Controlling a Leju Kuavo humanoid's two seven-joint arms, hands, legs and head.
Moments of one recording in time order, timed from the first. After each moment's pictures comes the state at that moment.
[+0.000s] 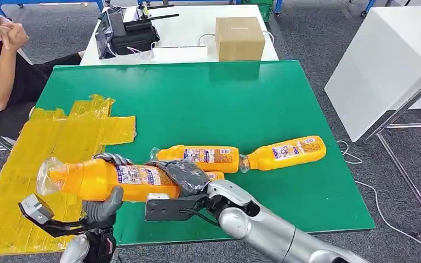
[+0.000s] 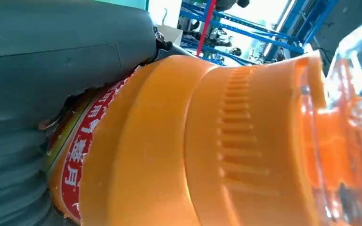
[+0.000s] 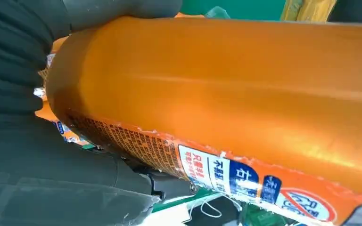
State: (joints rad) left arm 0.03 -0.11 -0.23 -1.60 0.34 -0.14 -0.52; right arm -0.51 -0.04 1.01 -1.38 0.32 0.11 0.07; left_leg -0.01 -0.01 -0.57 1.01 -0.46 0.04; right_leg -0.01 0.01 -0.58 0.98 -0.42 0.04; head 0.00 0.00
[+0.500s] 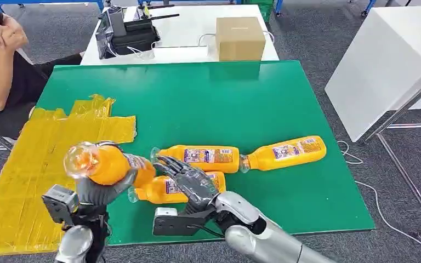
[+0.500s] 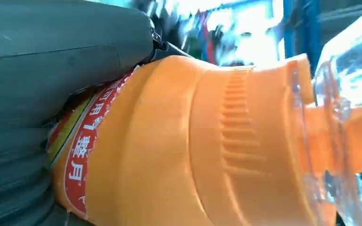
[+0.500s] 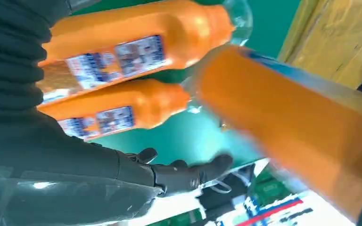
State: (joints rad) left arm -0.06 -0.05 -0.20 -1.60 -0.15 0.25 -0.51; right arm -0.38 -0.09 0.94 -1.46 0.49 -0.04 0.06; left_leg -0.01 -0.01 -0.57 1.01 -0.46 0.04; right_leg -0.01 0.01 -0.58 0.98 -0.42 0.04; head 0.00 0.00
